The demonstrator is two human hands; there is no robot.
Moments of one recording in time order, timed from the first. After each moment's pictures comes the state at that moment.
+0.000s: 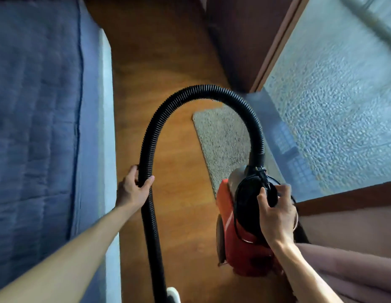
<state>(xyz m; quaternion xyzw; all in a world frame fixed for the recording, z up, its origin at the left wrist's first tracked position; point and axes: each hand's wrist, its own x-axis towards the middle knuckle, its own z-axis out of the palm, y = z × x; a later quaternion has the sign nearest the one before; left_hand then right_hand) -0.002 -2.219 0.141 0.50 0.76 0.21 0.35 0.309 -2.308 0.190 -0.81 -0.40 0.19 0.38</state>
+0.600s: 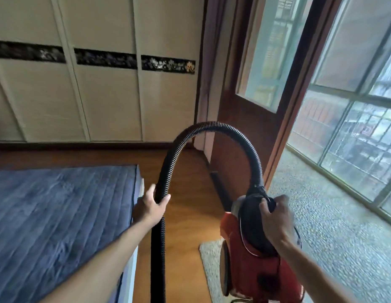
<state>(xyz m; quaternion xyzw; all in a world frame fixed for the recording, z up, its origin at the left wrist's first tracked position) -0.054 -2.123 0.588 0.56 0.72 0.35 0.21 0.254 -2.189 0.628 -0.73 -0.47 0.12 0.49</state>
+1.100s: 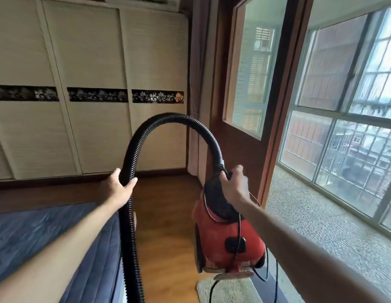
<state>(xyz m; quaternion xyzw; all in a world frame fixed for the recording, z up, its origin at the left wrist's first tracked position) -0.078 -2.022 0.734 0.52 0.72 0.45 0.13 0.236 -2.055 0.758 -0.70 -0.52 0.15 0.47</state>
